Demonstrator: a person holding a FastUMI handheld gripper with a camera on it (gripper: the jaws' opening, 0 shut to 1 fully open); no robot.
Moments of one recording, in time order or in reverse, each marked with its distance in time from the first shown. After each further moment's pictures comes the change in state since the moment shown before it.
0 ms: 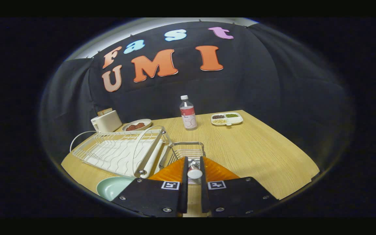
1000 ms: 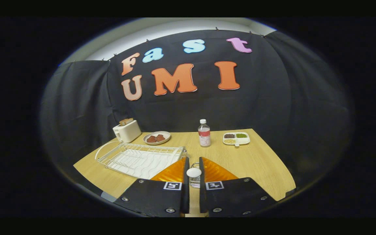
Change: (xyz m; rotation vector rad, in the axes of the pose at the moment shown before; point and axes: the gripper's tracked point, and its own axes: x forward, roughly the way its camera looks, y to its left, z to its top) arm -0.090 0.045 0.099 -0.110 -0.068 0.156
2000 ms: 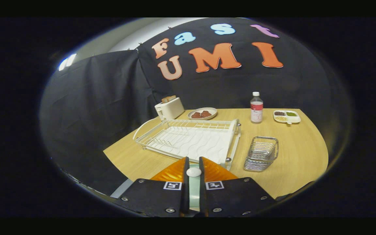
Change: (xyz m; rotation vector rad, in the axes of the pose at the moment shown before) arm 0.008 0.123 -0.090 -0.025 0.215 0.387
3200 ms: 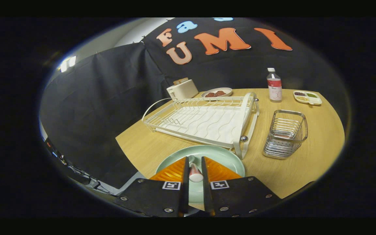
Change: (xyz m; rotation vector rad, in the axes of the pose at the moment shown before) arm 0.012 -0.018 -0.078 0.059 0.162 0.146
